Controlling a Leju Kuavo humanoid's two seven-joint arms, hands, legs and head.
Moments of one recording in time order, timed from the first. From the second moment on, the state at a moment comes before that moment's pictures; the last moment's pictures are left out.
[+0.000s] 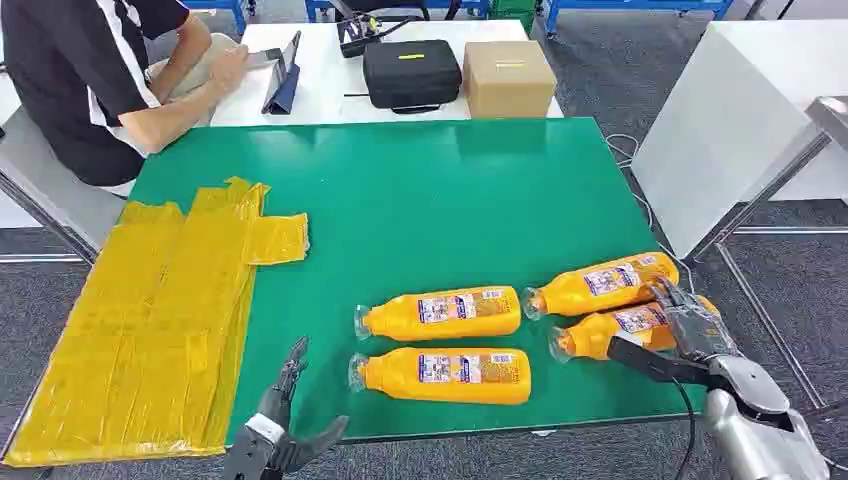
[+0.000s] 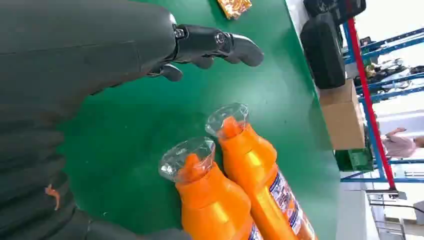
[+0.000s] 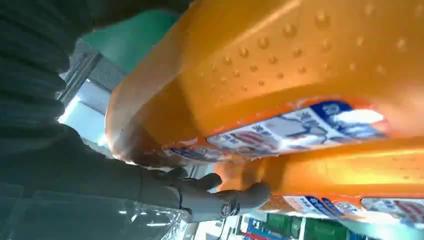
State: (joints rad) left arm 0.06 -0.07 -0.42 -1.21 -0.13 0.26 -0.55; right arm -0.11 -0.44 -0.10 -0.95 1.09 -0.05 -0.25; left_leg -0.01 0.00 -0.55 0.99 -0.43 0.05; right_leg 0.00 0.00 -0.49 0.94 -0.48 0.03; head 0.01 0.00
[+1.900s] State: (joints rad) left arm -0.01 -0.14 -0.33 -1.08 -0.15 0.26 -0.55; right arm 0.06 -0.30 -0.04 -1.28 0.67 -0.20 -0.36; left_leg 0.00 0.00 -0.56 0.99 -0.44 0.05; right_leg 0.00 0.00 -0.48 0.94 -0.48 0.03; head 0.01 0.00
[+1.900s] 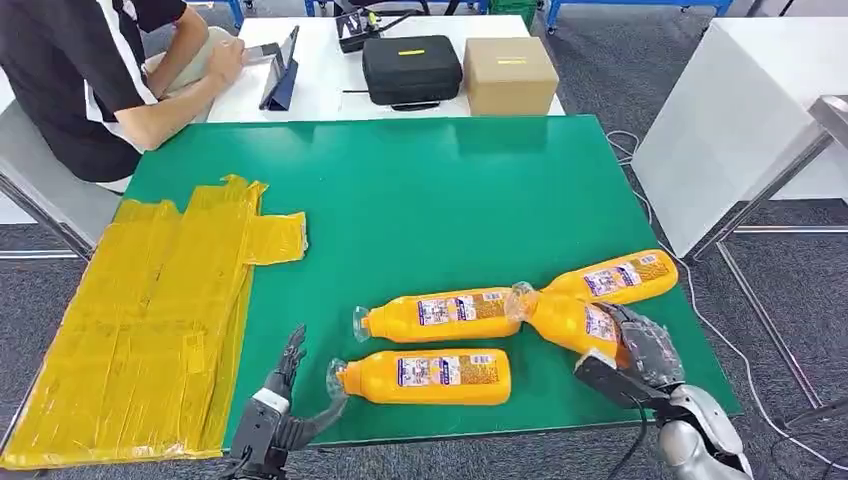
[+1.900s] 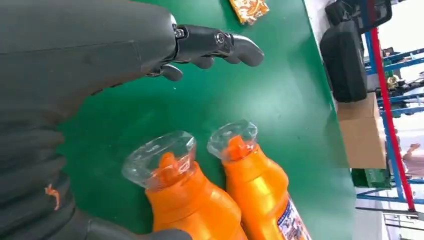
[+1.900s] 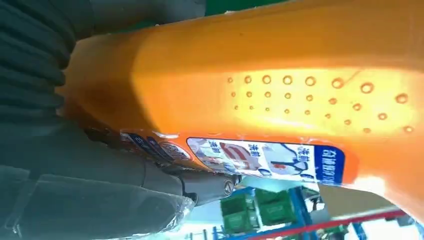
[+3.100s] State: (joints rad) left arm 0.01 -0.08 -0.34 -1.53 -0.42 0.39 -0.50; right arm 0.10 0.00 0.15 -1.57 0.38 -0.28 -0.53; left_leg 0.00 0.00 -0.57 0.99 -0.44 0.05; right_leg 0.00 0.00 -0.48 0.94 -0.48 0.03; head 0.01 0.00
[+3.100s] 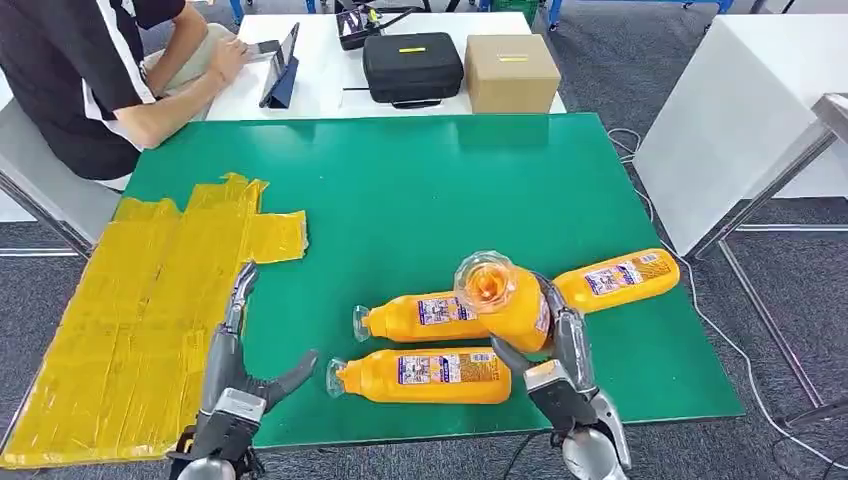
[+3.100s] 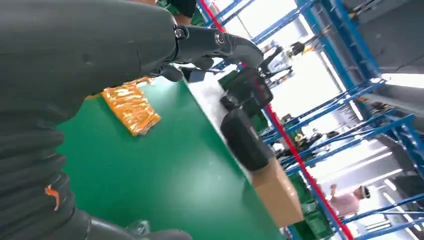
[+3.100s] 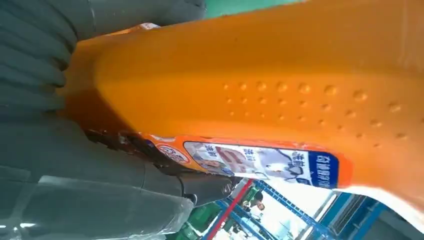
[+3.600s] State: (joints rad) left arm -0.01 -0.07 -0.41 -1.62 -0.44 0.26 -0.46; right arm 0.04 0.01 0.23 -1.56 0.31 -0.26 -0.59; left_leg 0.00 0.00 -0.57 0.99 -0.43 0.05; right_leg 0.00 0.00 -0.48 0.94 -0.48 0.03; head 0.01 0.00
